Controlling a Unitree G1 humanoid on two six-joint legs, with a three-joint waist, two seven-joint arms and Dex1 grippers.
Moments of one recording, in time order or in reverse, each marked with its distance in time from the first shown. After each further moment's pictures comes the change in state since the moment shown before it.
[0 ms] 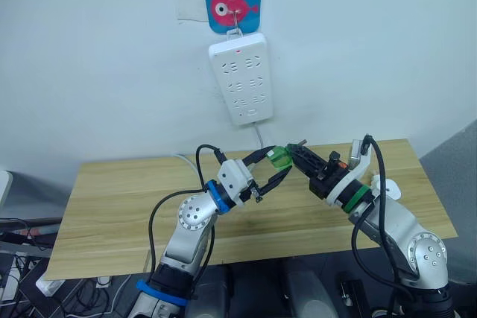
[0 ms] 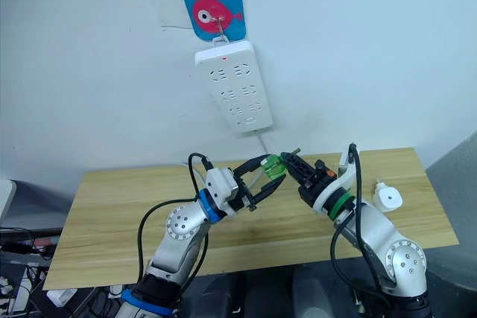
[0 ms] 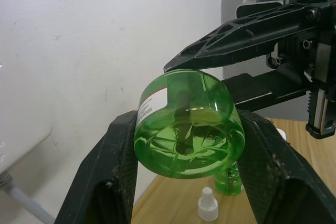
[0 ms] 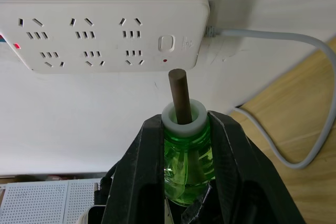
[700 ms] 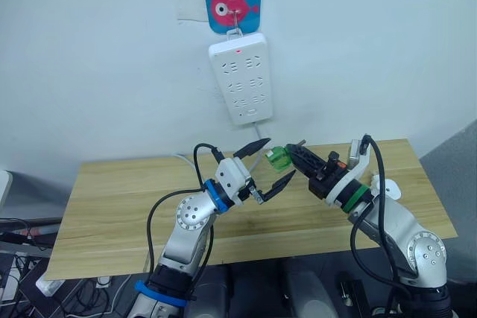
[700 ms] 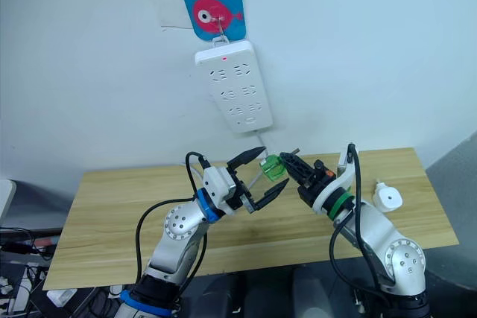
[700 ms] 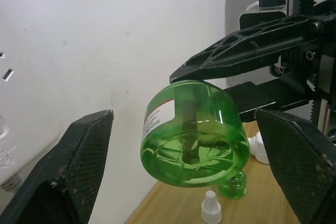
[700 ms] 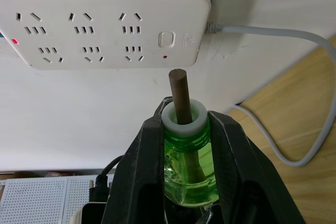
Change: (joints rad) left arm 0.024 0.003 0.006 -0.031 -0.005 0.017 0.012; right arm -0.004 0.010 -0.008 0.008 -0.001 0.032 -0.008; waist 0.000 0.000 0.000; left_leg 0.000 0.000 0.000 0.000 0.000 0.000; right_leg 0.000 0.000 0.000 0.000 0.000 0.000
